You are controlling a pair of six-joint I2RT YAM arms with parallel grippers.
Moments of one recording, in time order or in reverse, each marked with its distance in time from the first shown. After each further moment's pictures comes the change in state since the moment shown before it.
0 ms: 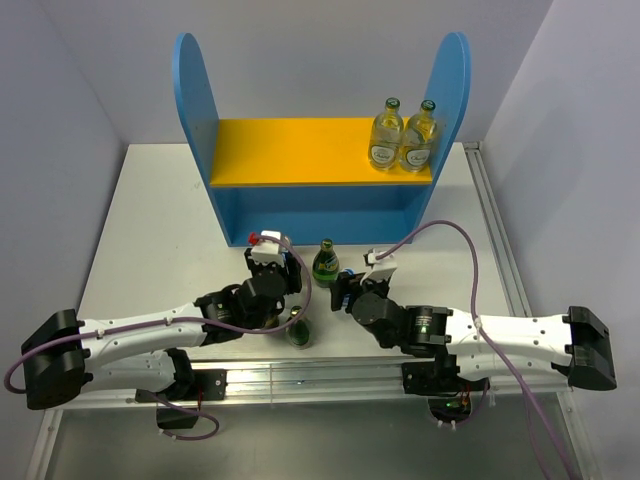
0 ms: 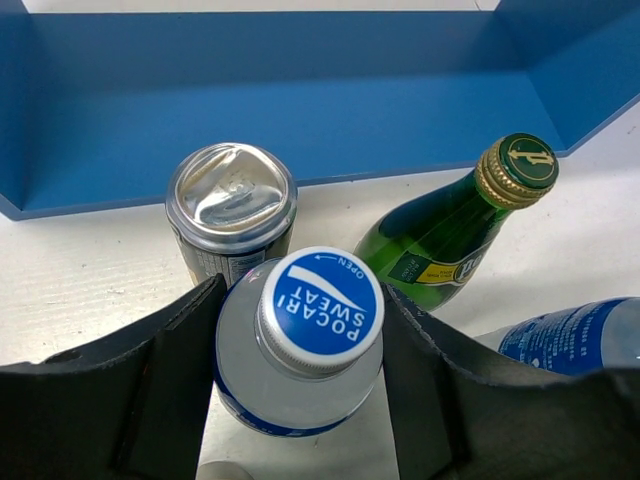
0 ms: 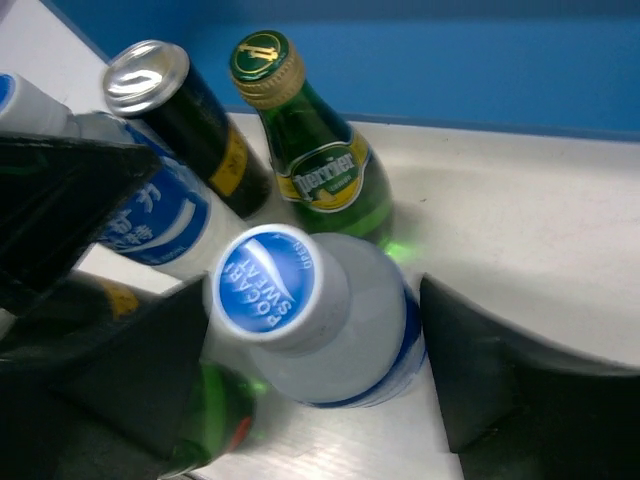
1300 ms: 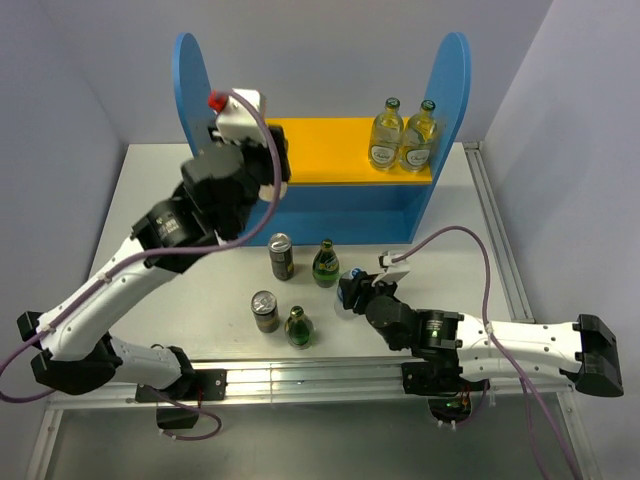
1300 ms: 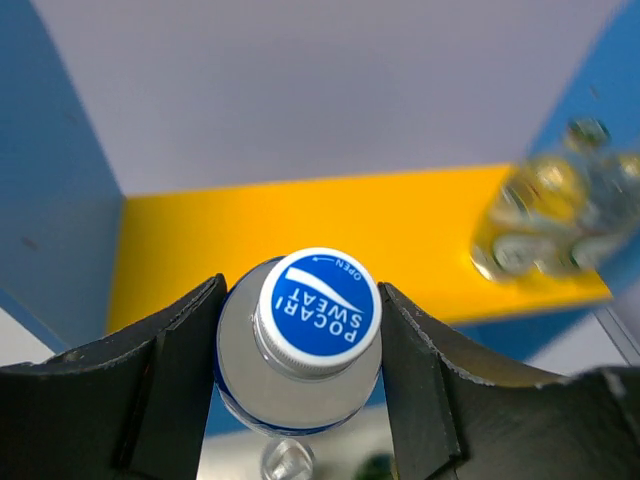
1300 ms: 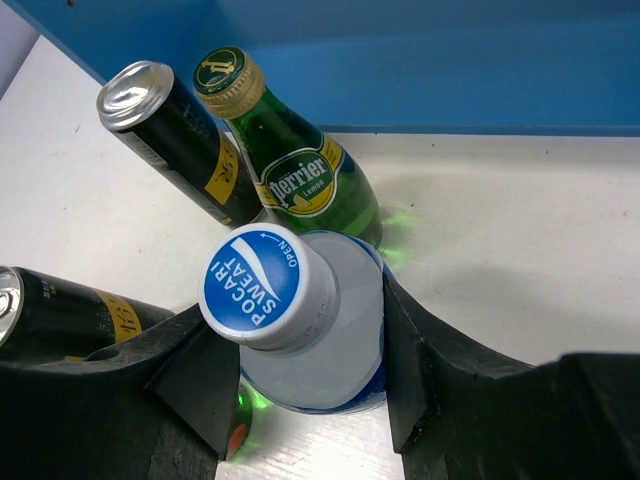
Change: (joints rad) left arm 0.137 0.193 1.110 -0.546 0.027 0.383; right arm -0.016 -0.097 -0.081 0.047 0.022 0.009
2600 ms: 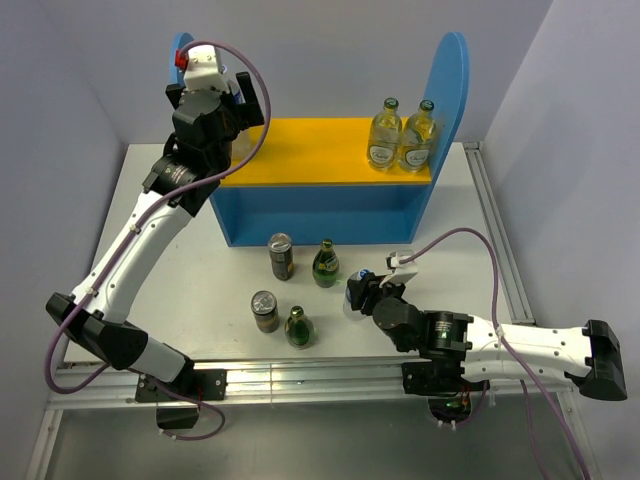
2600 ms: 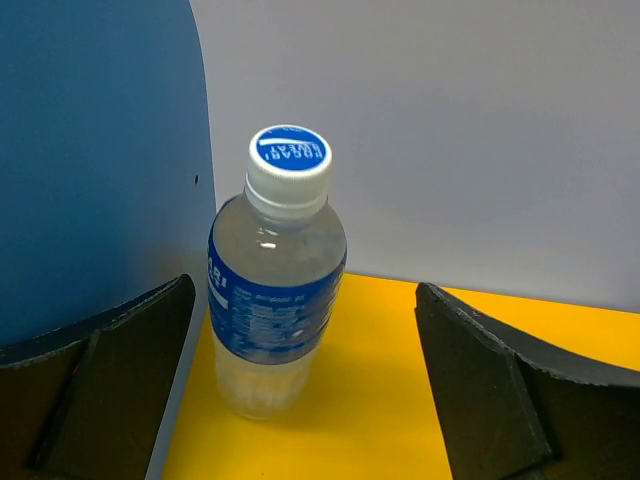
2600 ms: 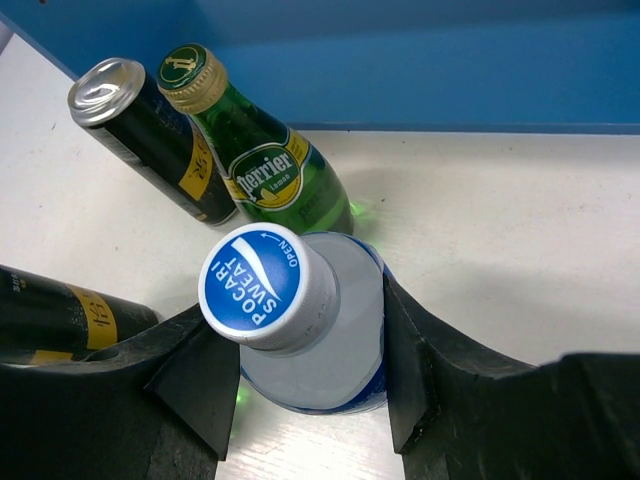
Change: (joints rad) left arm 0.483 0.181 0.043 0.181 0.192 -0.047; right arm 0.000 -0.086 -0.011 -0.097 0.018 -0.002
